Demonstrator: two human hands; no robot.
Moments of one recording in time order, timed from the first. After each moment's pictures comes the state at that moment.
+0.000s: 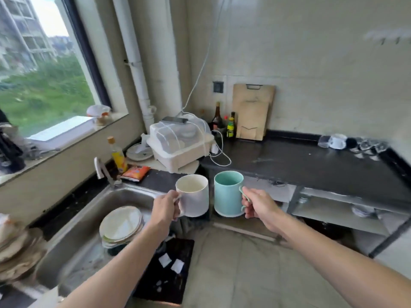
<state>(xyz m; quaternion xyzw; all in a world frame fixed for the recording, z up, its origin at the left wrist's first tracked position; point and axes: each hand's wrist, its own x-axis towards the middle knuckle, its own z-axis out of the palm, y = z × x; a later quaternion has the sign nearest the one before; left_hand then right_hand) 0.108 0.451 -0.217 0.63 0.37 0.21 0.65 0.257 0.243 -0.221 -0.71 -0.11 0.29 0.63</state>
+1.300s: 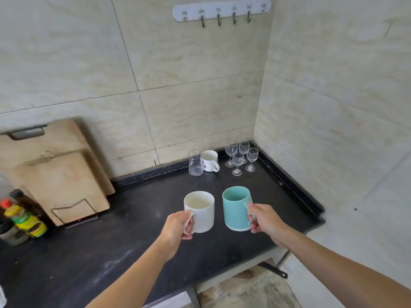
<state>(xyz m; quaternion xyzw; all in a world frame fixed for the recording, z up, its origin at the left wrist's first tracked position) 0.884 0.176 -0.288 0.74 0.11 -0.18 0.64 0.885 -0.089 -0.303 -0.76 0.18 0.13 0.60</state>
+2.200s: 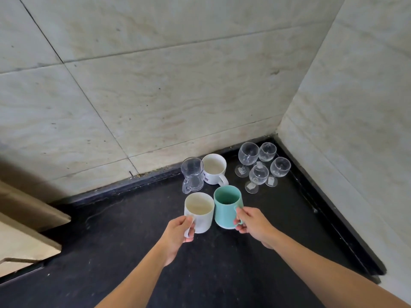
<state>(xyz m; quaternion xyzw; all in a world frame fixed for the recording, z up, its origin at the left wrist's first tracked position) 1.147 0.170 -0.419 0.68 0.17 -0.30 0.65 1.151 -0.072 -0.422 -0.75 0.20 0.24 0.58</state>
